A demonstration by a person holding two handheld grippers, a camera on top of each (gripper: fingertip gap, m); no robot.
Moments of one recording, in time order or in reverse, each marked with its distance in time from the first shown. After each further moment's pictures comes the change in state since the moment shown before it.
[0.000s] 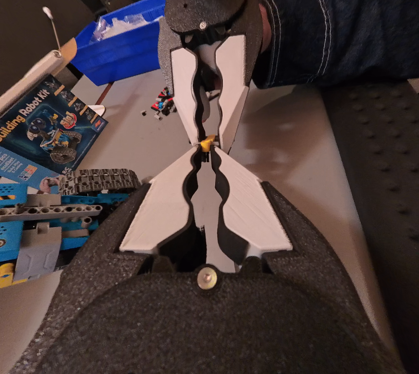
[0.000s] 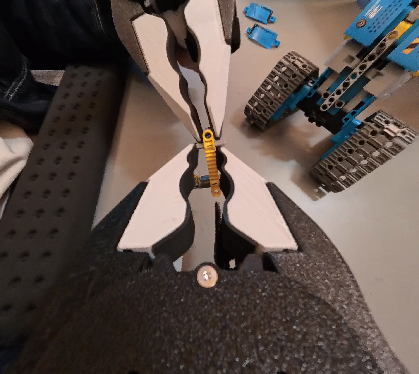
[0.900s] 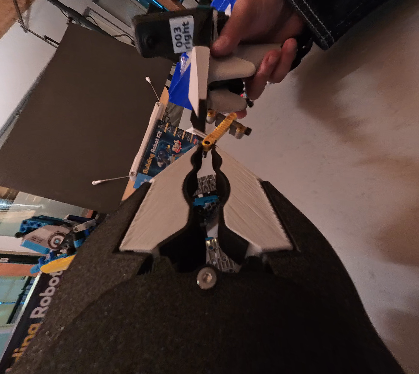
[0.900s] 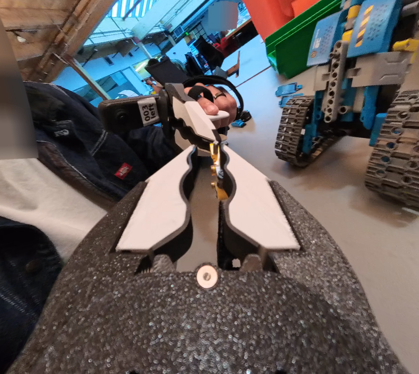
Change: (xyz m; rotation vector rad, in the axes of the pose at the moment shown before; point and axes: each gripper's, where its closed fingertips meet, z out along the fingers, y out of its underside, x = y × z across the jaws) left arm -0.028 -0.013 -0.009 -0.048 -0.406 0.569; right arm 0.018 -0.039 -0.037 0.490 -0.348 0.493
